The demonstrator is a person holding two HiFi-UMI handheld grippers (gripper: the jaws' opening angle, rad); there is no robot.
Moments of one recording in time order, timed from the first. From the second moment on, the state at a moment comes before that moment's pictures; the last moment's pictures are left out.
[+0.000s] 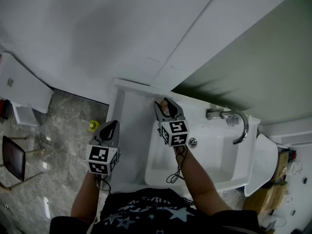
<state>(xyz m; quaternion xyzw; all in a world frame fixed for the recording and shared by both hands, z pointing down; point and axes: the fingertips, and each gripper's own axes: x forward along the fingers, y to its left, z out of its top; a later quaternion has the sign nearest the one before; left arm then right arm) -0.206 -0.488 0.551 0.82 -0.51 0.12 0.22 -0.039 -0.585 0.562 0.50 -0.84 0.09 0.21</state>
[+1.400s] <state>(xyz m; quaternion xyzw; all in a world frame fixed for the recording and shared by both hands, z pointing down) -0.172 -0.395 0.487 0.84 -0.50 0.11 0.16 0.007 -0.469 0.452 0.52 -0.84 0.08 0.12</state>
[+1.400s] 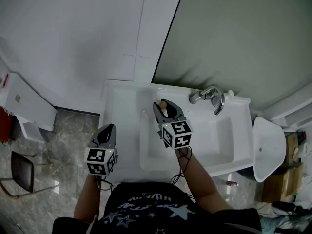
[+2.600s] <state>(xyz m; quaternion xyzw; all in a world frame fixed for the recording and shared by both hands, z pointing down) -0.049 -0.191 0.461 0.84 -0.51 0.12 0.13 0.149 -0.243 0.450 0.53 -0.84 0.09 0.11</state>
